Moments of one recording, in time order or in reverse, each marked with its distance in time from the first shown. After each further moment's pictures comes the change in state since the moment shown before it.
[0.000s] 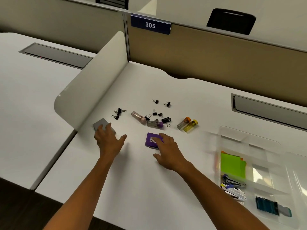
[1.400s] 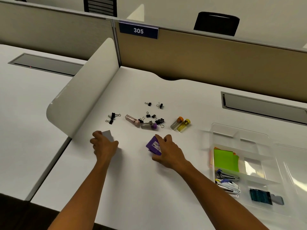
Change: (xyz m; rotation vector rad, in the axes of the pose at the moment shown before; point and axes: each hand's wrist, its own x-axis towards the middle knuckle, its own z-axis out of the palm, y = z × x) left_hand -0.002 0.009 -0.003 -0.181 0.002 -0.202; right_hand -0.016 0.009 -0.016 0.133 0.018 0.163
